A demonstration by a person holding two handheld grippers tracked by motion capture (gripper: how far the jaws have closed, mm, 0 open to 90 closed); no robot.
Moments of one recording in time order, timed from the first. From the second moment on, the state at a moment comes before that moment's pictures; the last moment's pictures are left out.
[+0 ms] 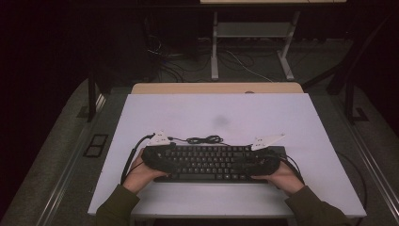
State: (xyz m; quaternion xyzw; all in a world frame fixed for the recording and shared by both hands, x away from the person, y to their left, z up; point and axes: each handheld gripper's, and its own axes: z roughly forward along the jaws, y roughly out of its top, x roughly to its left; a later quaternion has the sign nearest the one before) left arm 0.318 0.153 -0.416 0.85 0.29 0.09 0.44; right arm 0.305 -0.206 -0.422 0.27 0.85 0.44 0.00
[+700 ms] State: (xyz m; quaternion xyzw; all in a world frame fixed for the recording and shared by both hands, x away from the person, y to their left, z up) left arm 0.320 0.166 -0.422 0.84 0.32 0.09 0.43; right arm 0.324 -0.176 -0.415 0.27 0.84 0.47 0.01
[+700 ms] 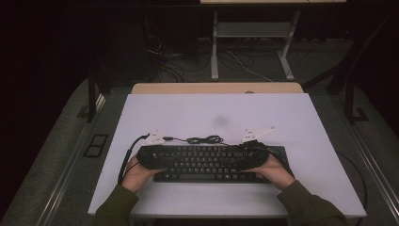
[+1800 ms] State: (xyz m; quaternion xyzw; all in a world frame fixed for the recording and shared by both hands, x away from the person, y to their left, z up) left arm 0.327 0.152 -0.433 0.86 0.31 0.08 0.41; right arm 0.331 -0.154 -0.415 0.27 0.82 0.50 0.03
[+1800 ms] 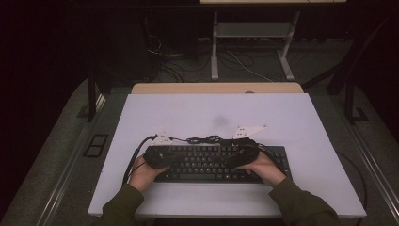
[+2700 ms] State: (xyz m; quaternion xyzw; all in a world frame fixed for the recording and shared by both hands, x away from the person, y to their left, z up) left arm 0.323 0.158 -0.422 0.84 0.32 0.09 0.43; right arm 0.333 -0.154 -0.412 0.28 0.82 0.50 0.03
